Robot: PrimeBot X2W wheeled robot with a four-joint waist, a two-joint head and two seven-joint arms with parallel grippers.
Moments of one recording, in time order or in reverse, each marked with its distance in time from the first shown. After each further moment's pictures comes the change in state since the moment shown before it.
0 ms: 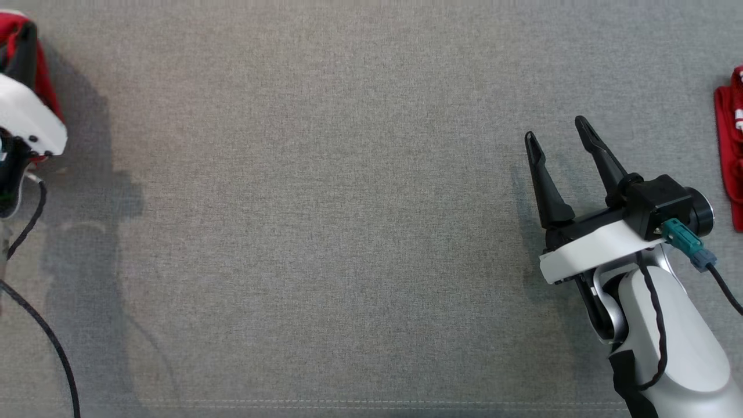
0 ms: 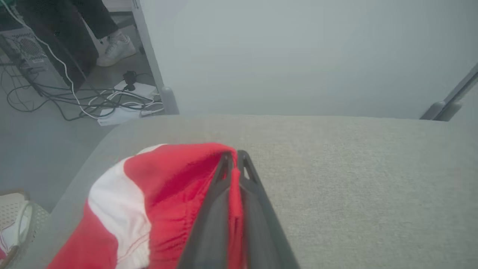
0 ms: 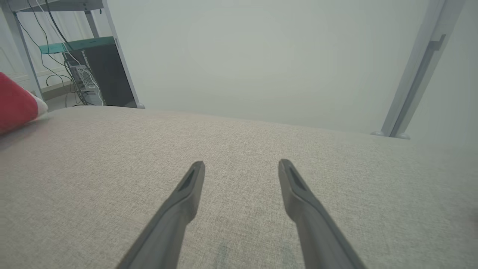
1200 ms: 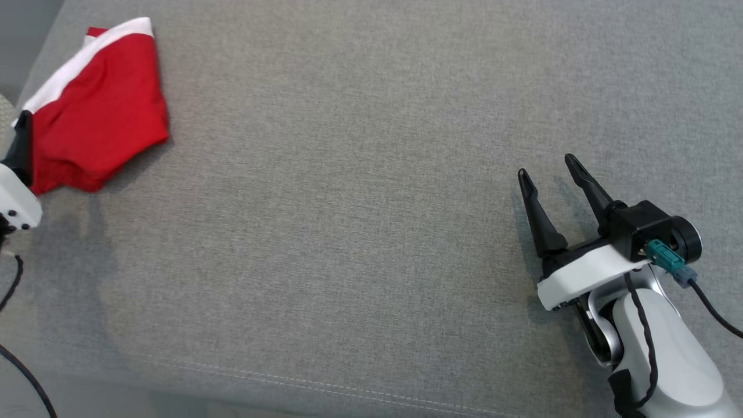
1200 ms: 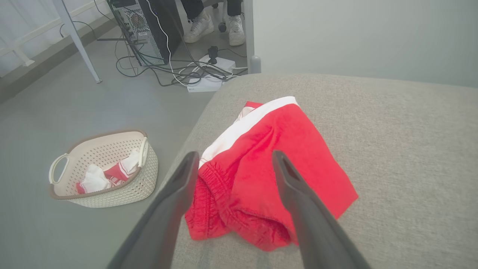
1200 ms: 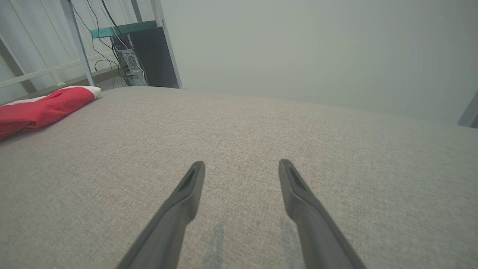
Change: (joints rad) left arm 0.199 -0.006 0.205 0.006 0.179 -0.003 -0.022; right arm 0.054 -0.016 0.029 0.070 0.010 0.000 0.000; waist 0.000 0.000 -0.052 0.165
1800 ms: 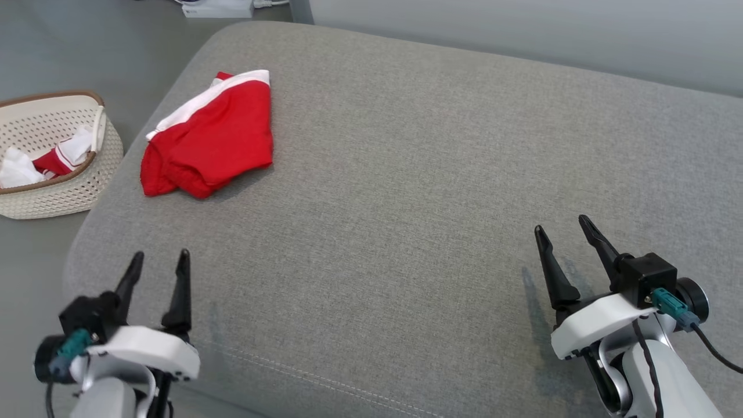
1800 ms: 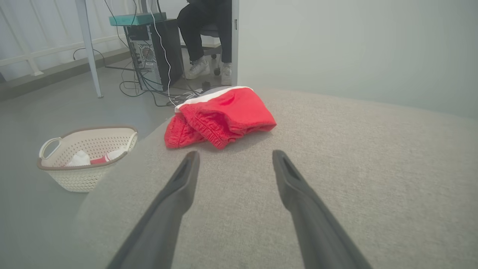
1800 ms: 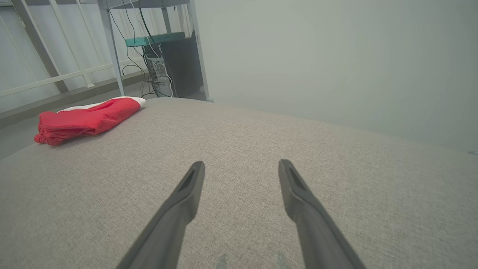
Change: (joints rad) left arm 0.600 -0.396 0.215 -0.427 0.319 0.004 -0.256; right arm 0.134 0.007 -0.058 0.029 0.000 0.000 0.000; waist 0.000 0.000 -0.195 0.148
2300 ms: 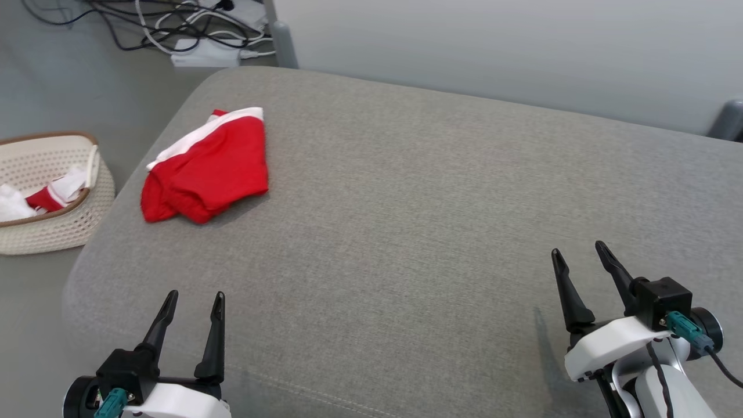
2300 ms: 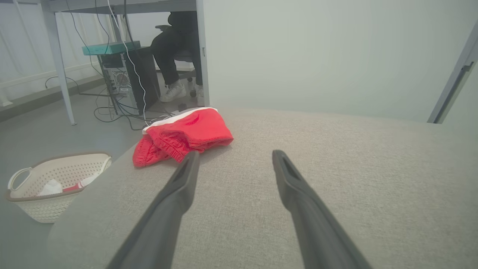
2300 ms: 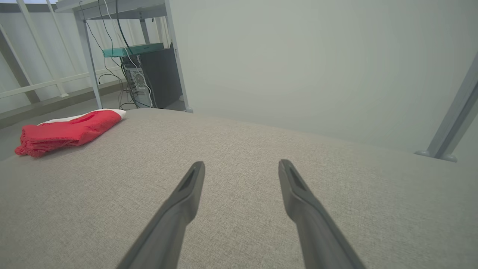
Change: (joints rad) left arm 0.165 -0.038 -0.037 -0.188 0.069 0.002 0.000; right arm 0.066 0.001 -0.049 -0.001 0.008 0.000 0.000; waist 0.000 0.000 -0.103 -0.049
